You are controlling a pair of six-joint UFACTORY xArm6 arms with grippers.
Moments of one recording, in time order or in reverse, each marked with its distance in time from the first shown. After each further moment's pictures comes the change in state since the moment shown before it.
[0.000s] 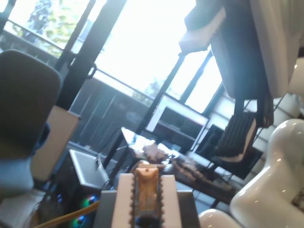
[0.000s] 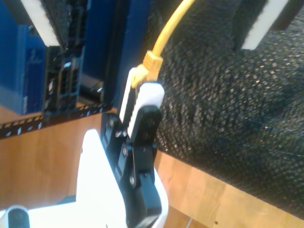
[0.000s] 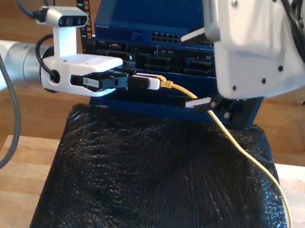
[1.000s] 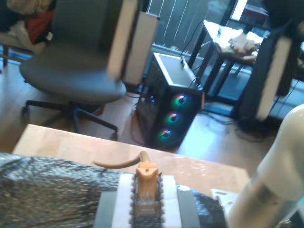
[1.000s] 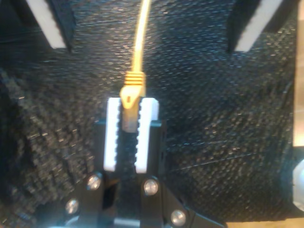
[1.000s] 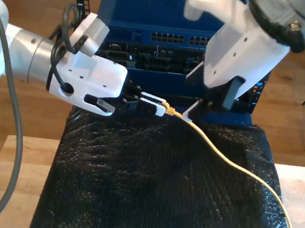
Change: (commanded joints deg) left arm -5.1 -11.1 1.4 15.2 -19.9 4.8; right arm -7.7 18.9 -16.8 -0.8 24.4 23.6
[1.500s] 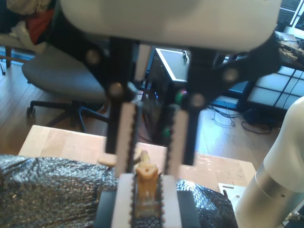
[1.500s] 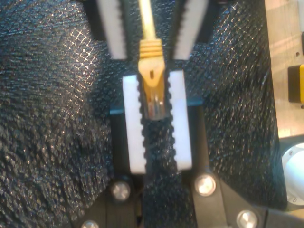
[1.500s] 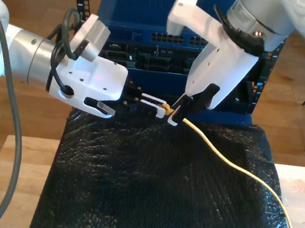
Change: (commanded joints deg) left arm -0.1 -2.5 0.5 0.9 -2.9 3.6; right arm 1.6 7.9 -0.5 0.1 2.9 10.0
